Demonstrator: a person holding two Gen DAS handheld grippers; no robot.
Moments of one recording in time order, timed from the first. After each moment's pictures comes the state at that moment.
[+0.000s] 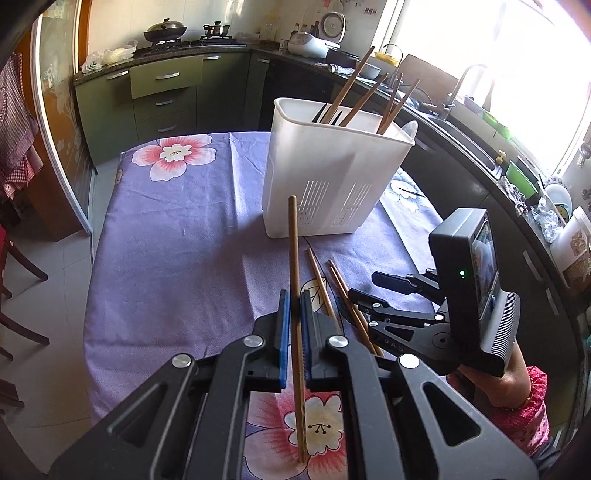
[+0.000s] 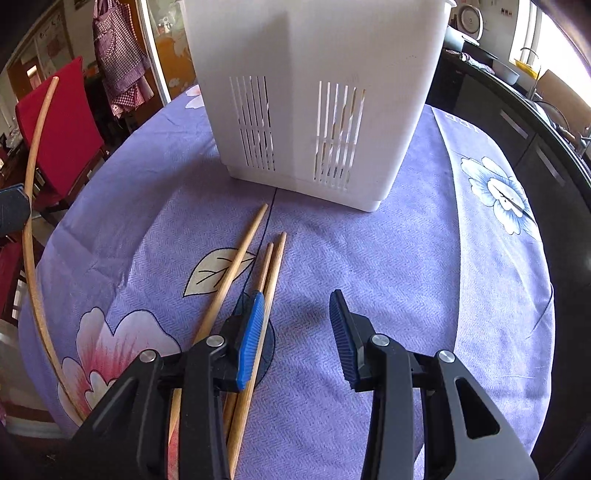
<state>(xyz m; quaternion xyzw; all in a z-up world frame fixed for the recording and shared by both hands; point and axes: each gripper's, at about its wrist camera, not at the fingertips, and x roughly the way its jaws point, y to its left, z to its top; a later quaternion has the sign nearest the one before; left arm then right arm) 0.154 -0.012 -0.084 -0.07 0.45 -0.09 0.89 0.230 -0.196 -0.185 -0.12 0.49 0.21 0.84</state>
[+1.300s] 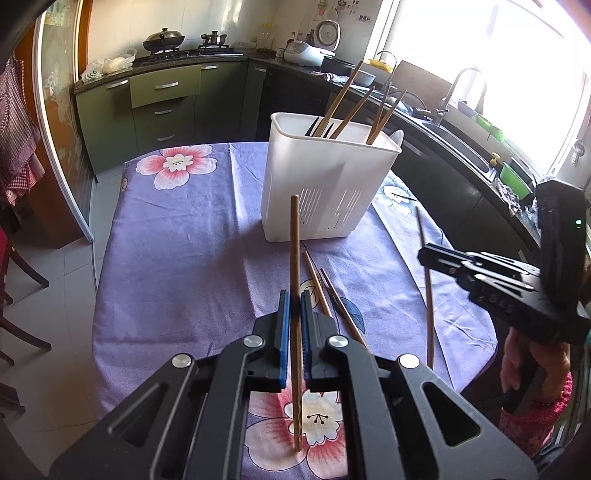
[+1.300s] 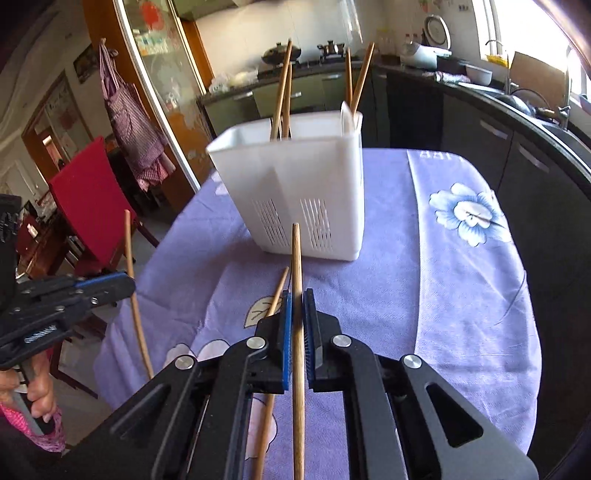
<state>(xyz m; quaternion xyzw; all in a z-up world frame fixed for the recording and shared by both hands) 0.134 -0.012 -0.068 -0.06 0.43 -0.09 0.90 0.186 -0.251 -0.087 0.02 0.41 0.25 0.88</state>
